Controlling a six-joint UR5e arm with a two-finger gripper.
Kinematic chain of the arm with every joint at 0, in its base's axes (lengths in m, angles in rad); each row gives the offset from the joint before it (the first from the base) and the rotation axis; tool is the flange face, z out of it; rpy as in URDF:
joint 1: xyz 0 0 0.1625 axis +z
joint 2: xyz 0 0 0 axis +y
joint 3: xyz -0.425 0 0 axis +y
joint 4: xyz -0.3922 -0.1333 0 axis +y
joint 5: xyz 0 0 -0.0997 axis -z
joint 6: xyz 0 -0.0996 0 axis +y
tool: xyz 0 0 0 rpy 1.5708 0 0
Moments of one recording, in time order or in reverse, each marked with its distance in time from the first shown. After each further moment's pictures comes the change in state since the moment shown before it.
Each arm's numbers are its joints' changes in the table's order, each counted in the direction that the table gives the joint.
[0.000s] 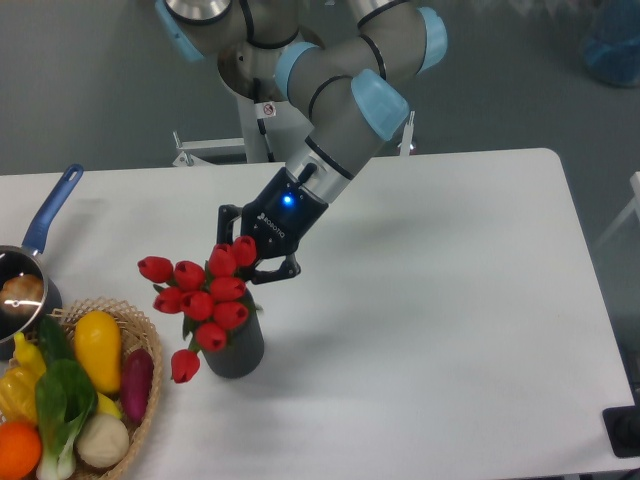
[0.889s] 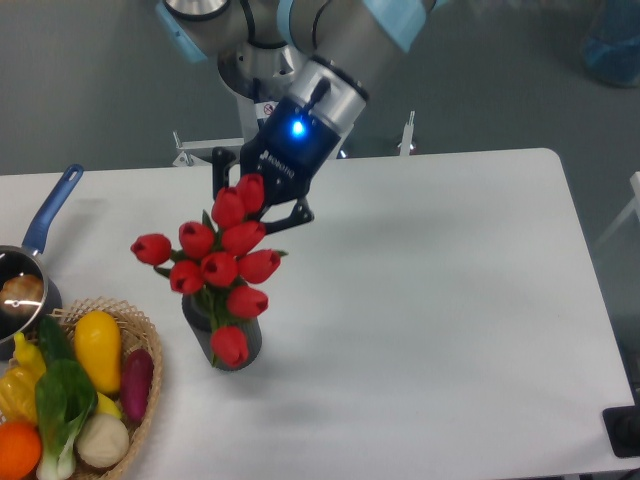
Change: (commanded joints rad) arm 0.072 -0.163 -0.117 0.005 -0.037 0.183
